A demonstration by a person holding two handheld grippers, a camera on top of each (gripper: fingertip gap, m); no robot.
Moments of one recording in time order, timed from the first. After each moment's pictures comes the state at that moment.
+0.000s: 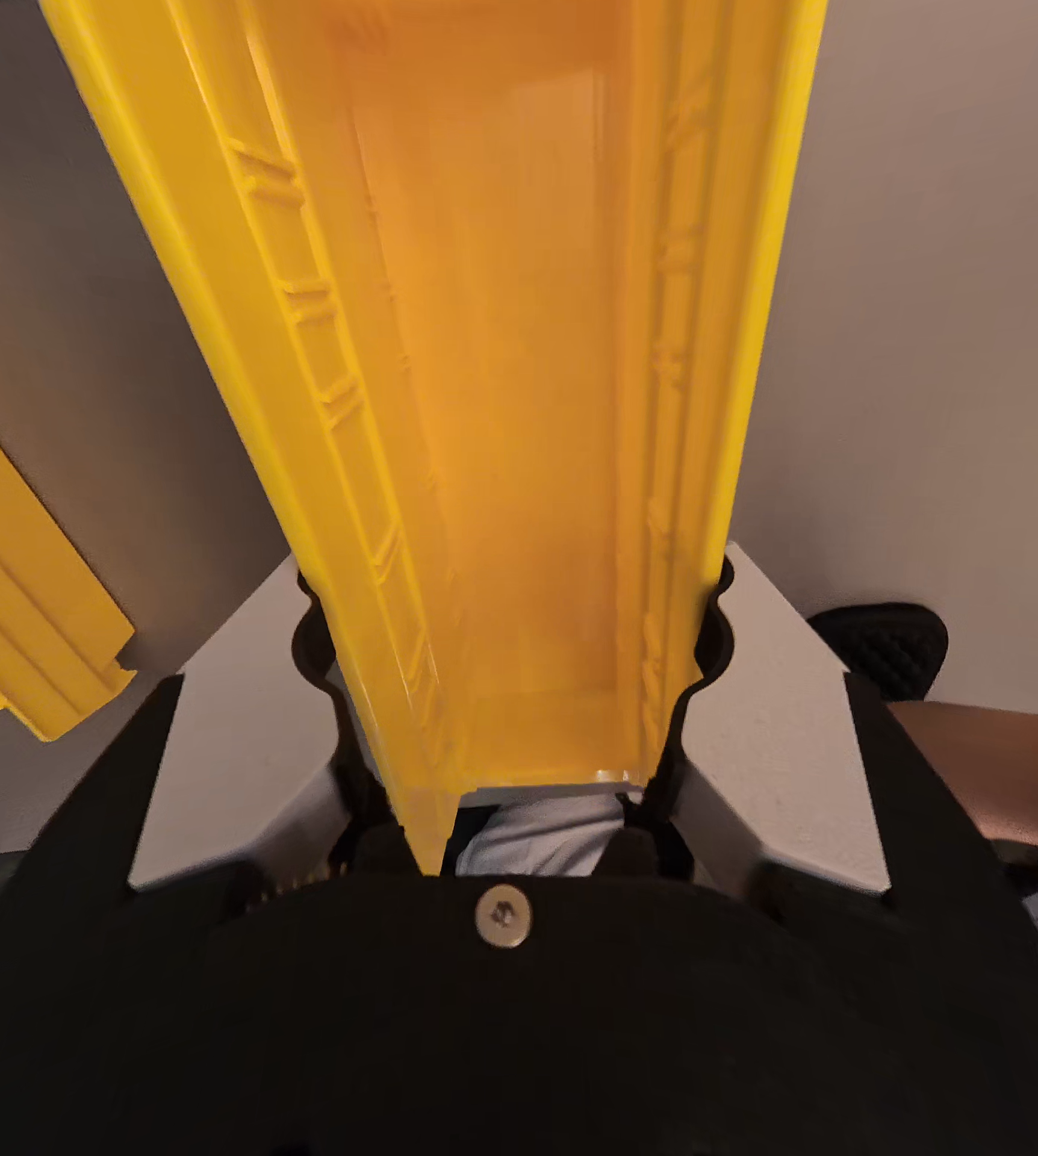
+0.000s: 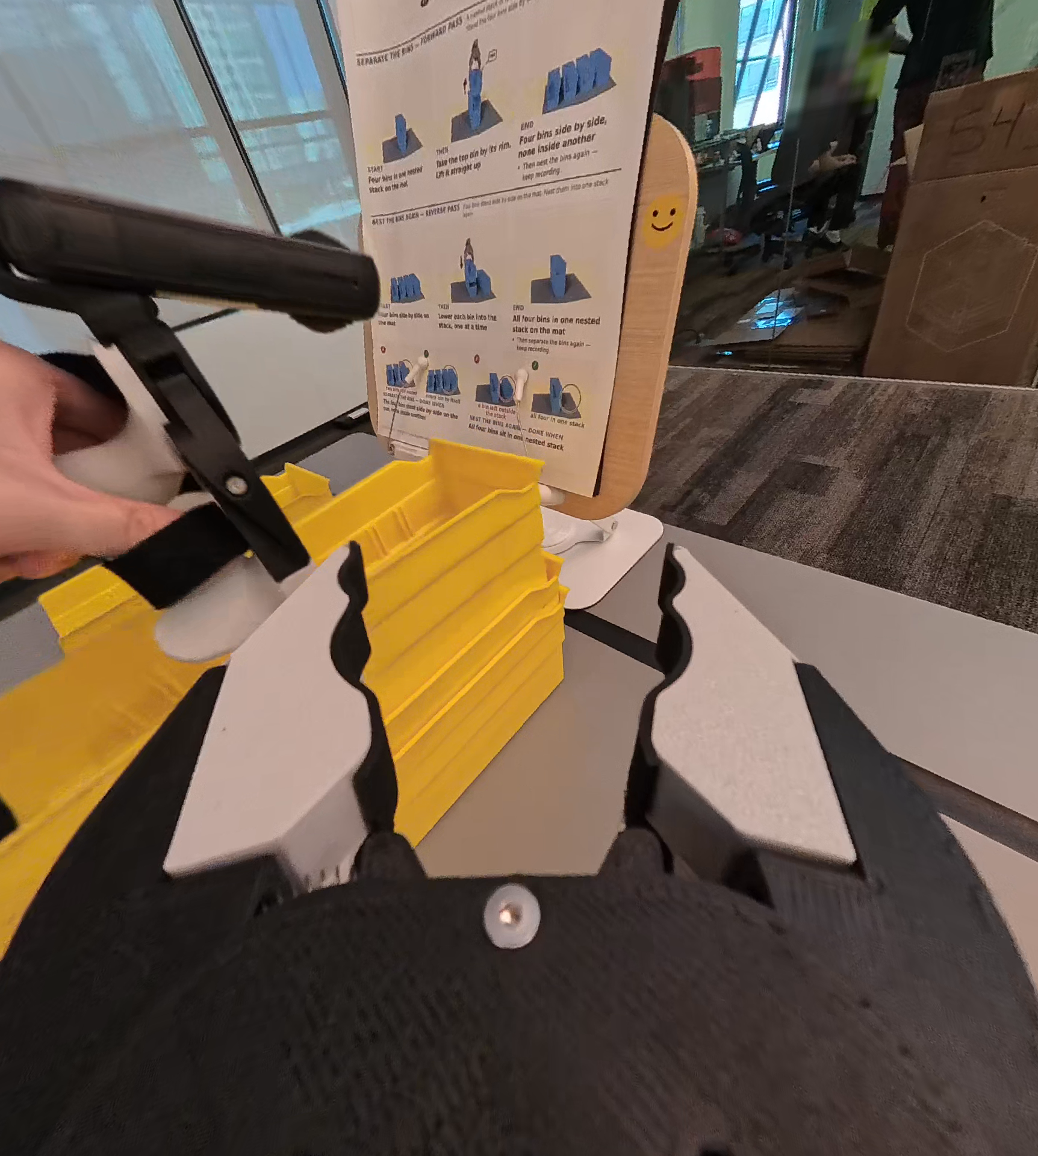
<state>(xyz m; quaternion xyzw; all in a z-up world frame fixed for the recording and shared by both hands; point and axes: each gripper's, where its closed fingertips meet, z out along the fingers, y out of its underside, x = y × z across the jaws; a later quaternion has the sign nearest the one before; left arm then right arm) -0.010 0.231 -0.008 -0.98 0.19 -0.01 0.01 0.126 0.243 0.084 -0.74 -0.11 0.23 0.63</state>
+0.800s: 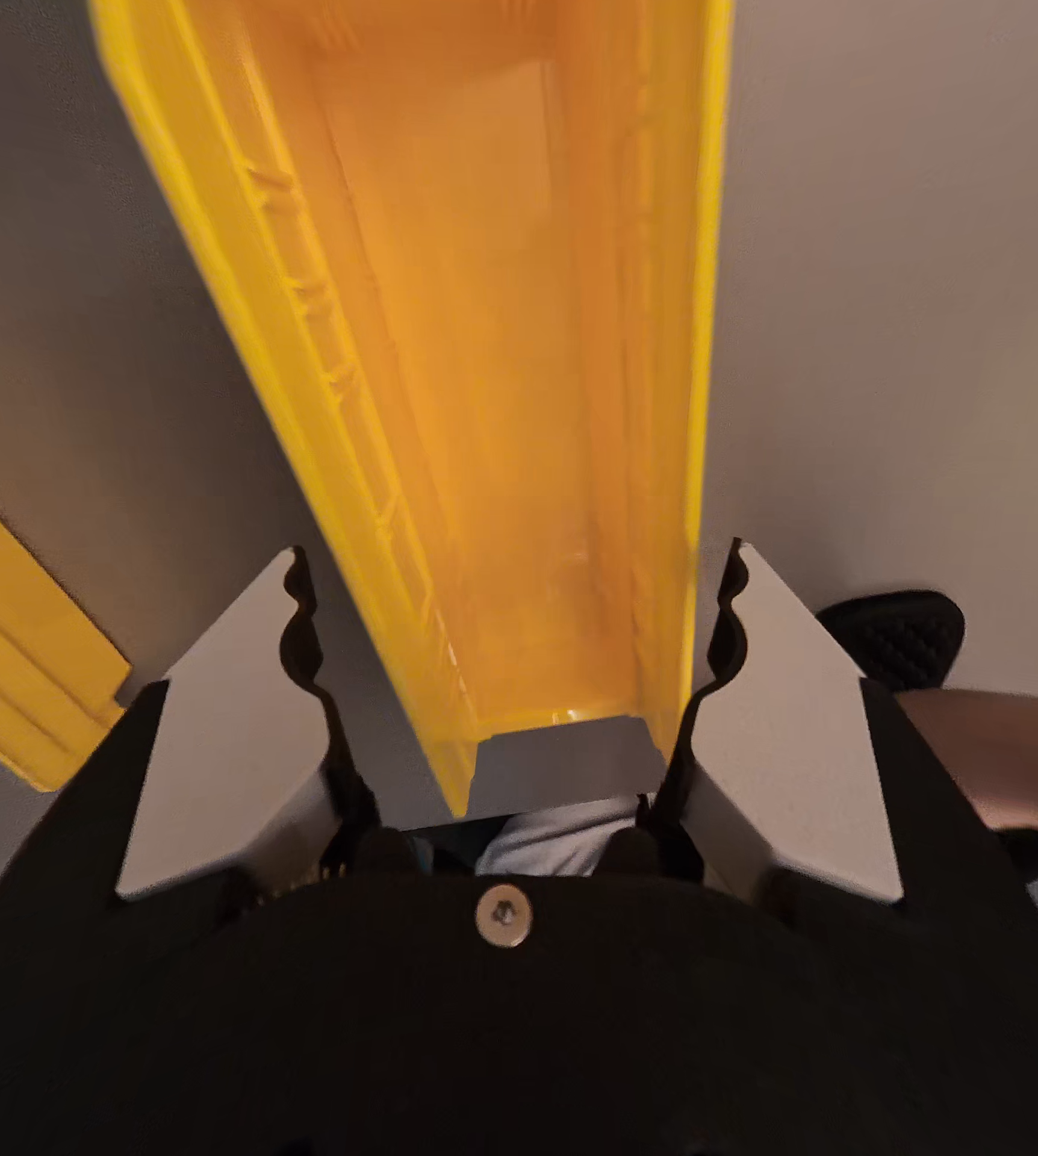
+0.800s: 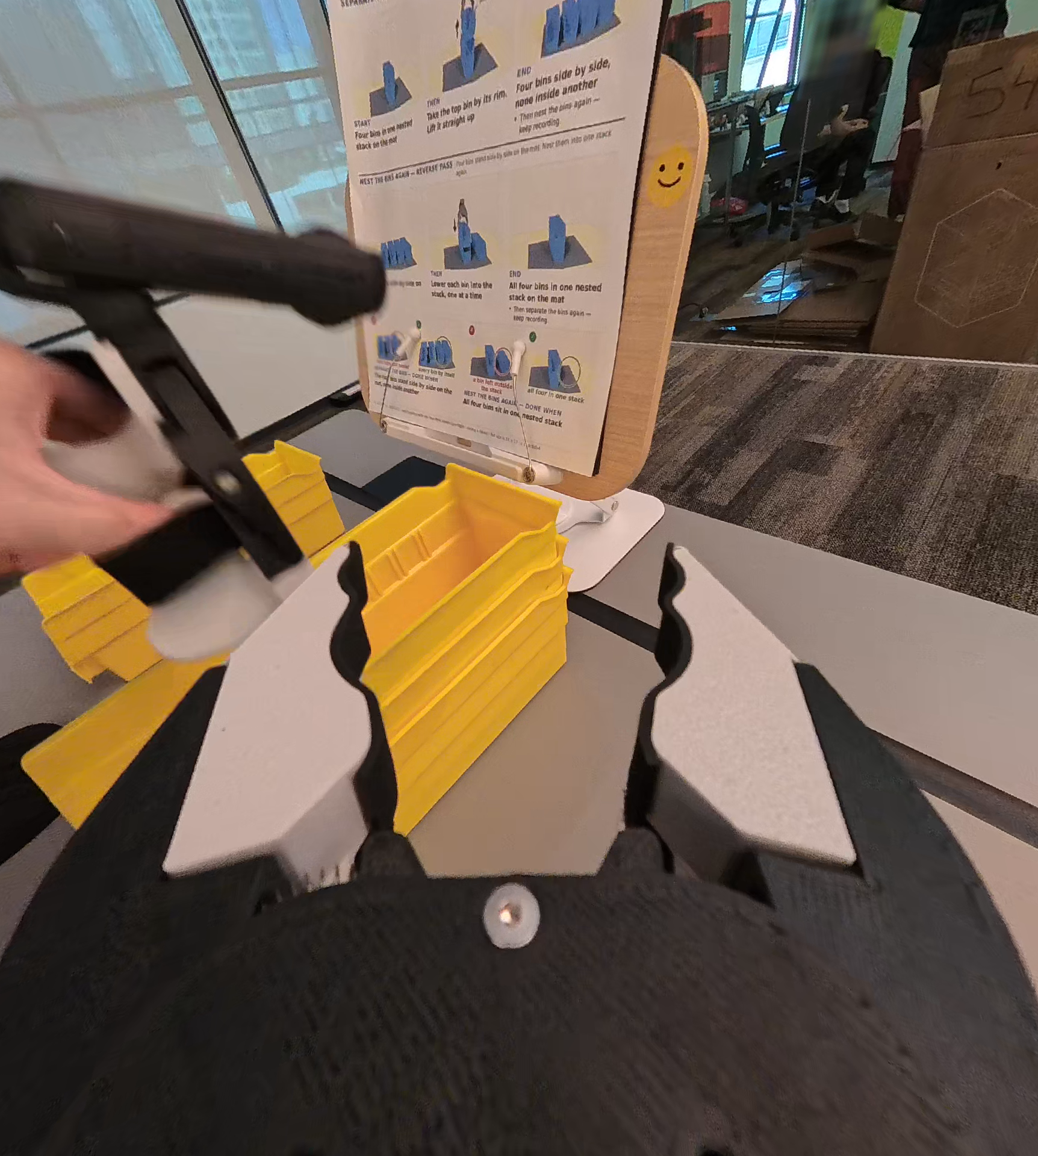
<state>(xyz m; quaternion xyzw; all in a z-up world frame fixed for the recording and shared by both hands) -0.010 0.234 -0.020 -0.98 0.22 -0.02 0.00 0.123 0.248 0.072 -0.75 -0.12 0.22 0.61</state>
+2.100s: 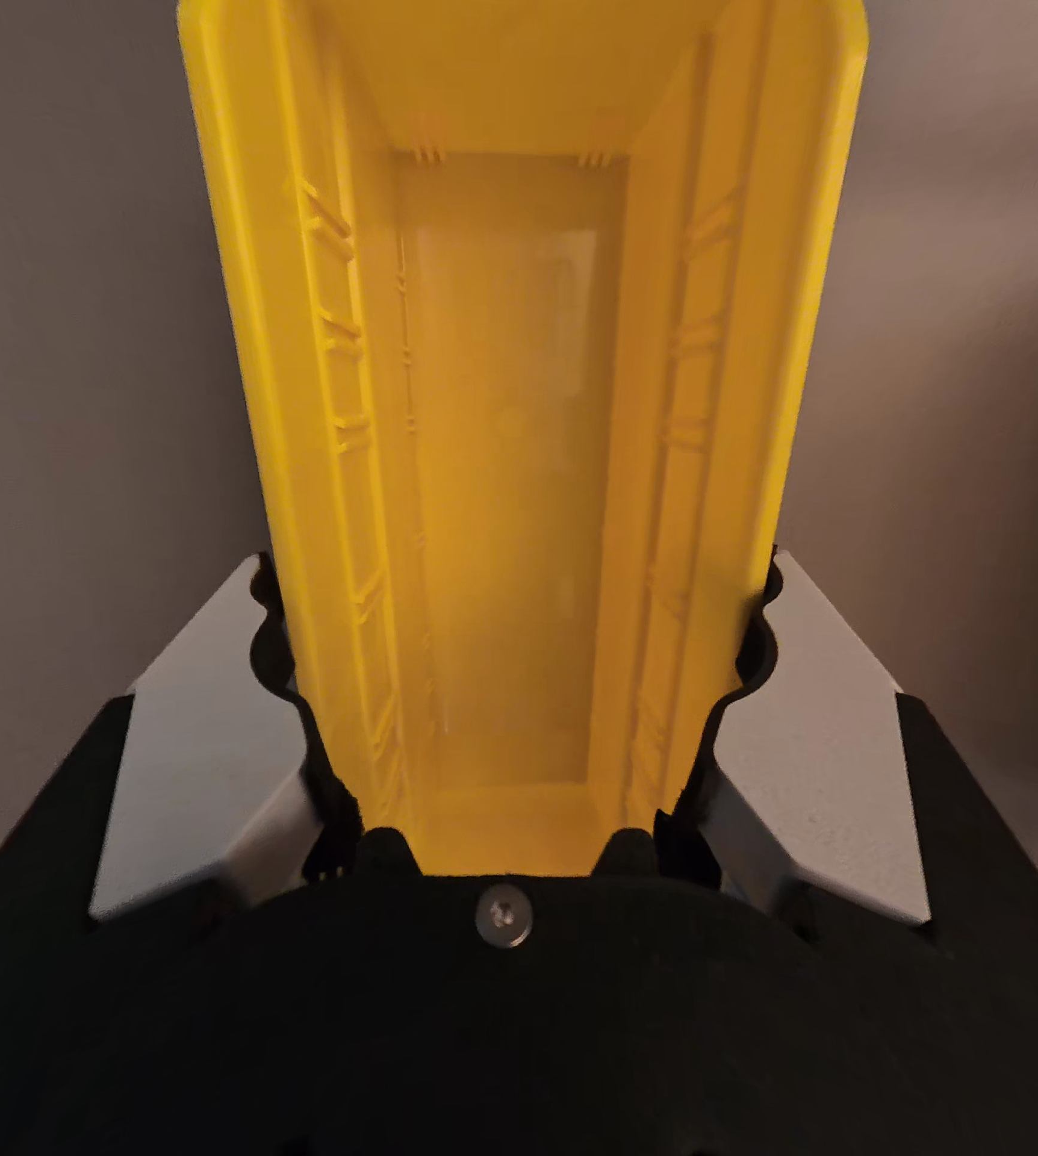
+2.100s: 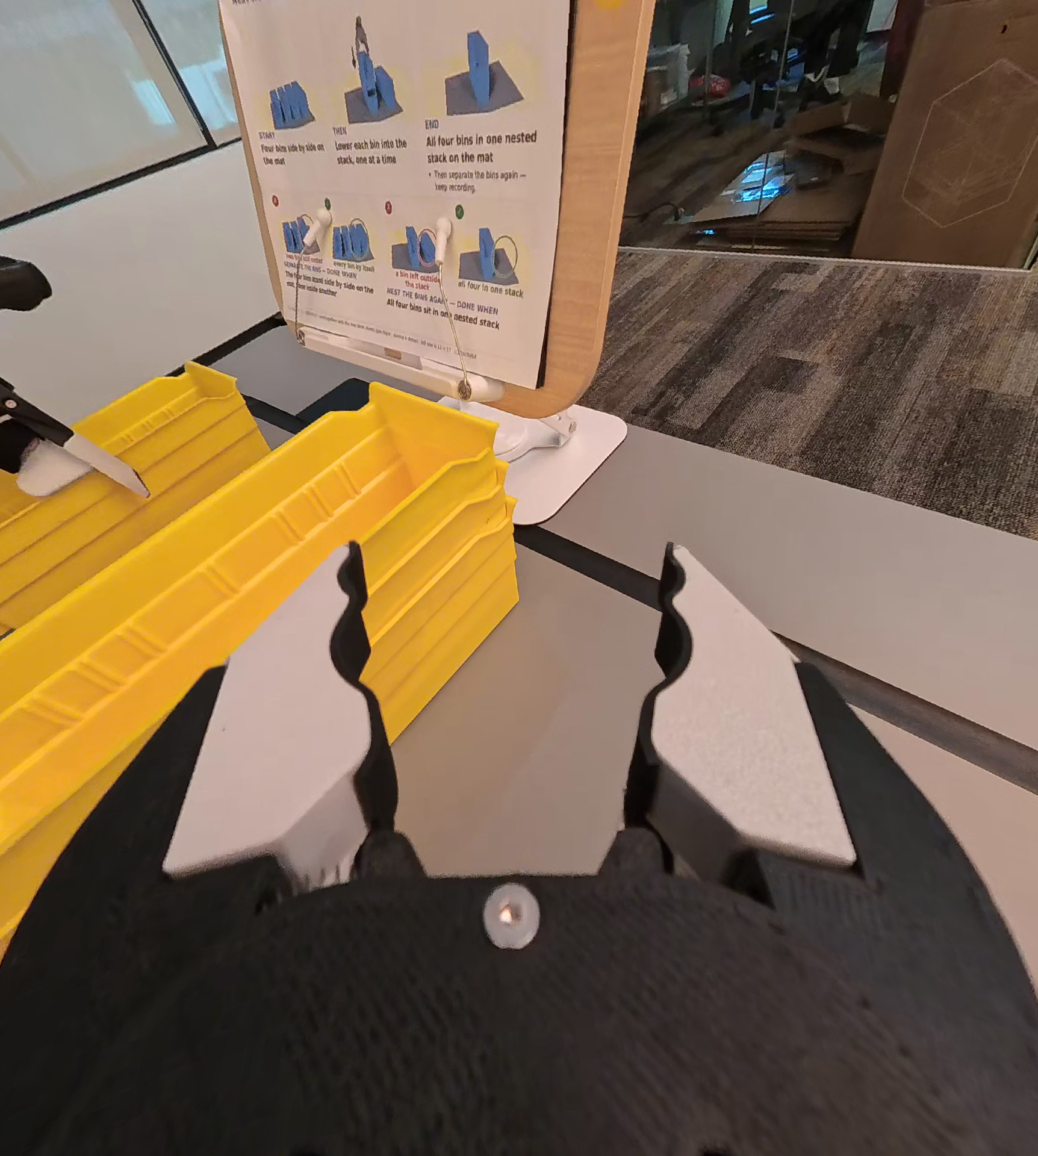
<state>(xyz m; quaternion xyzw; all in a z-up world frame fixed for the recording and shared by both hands) -0.340 0.343 -0.109 -0.99 0.12 -0.02 0.11 0.136 0.269 0.025 -0.80 -0.11 0.19 0.56</state>
